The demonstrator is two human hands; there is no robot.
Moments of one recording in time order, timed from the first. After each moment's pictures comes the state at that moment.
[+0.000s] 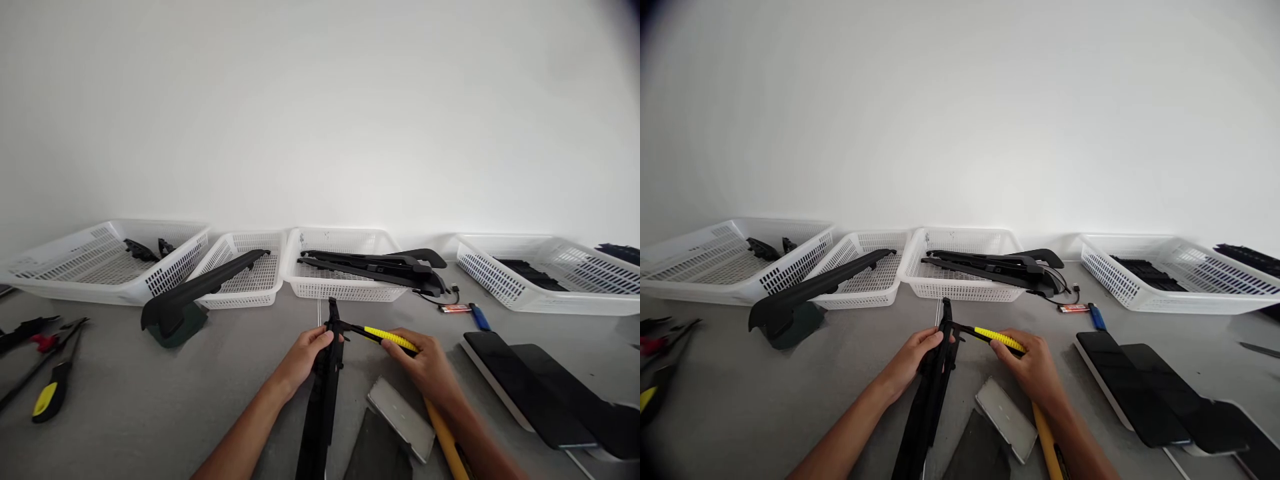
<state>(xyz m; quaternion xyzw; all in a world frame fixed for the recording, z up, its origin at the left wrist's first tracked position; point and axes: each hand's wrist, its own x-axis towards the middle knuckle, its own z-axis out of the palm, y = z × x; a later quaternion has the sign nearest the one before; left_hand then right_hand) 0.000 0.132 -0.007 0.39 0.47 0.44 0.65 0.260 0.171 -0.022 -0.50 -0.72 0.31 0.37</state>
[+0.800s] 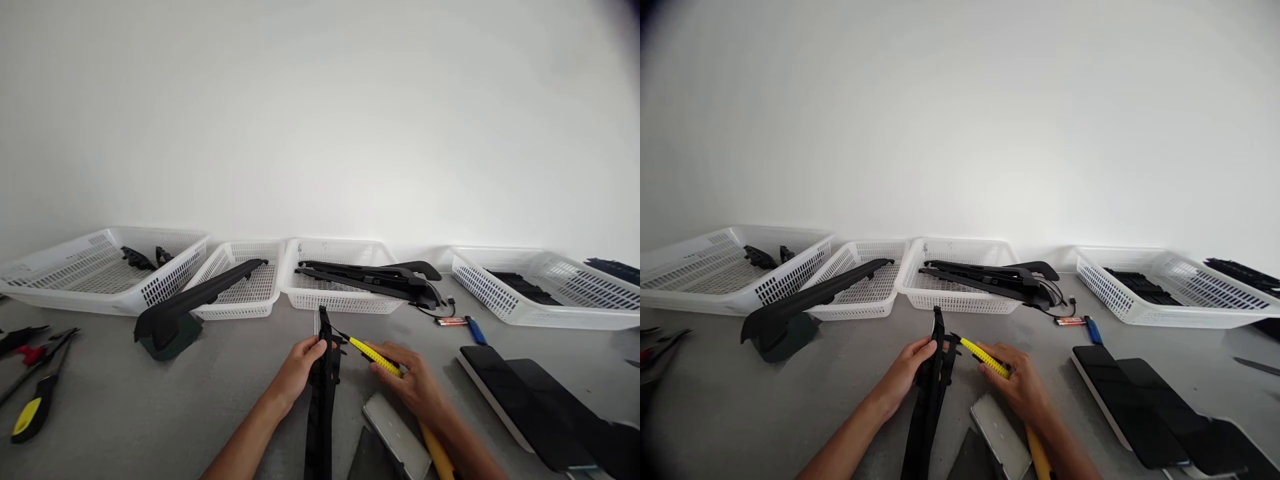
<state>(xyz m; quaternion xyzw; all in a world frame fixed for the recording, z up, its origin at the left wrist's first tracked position) 0.001 0.134 -0.013 0.36 0.49 0.47 0.63 0.253 0.172 -0.024 -0.42 -0.78 0.32 0.33</state>
